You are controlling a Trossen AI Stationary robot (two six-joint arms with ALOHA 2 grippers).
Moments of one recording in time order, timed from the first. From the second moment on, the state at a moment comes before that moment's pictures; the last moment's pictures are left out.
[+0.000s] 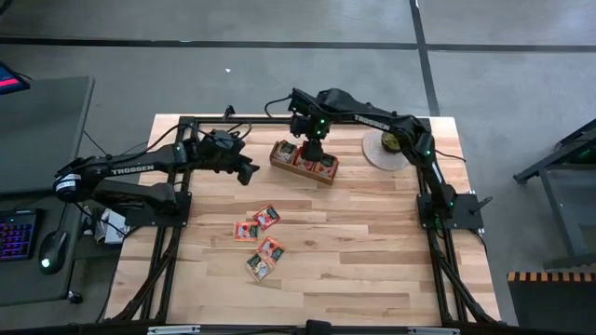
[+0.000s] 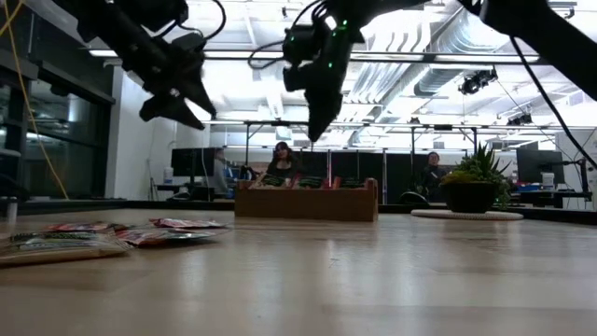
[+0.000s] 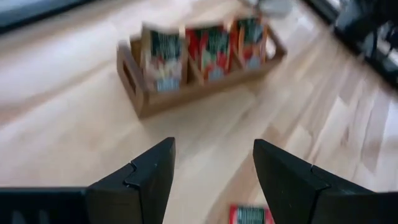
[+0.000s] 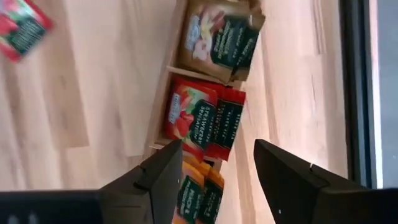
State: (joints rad) left arm 0.36 1.00 0.69 -0.35 -0.01 -0.48; right arm -0.43 2.19 2.15 -1.24 -0.09 -0.29
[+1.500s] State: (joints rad) left arm -0.29 1.54 0.69 -0.31 -0.36 -0.70; right arm -0.18 2.06 1.78 -0.80 -0.32 0.24
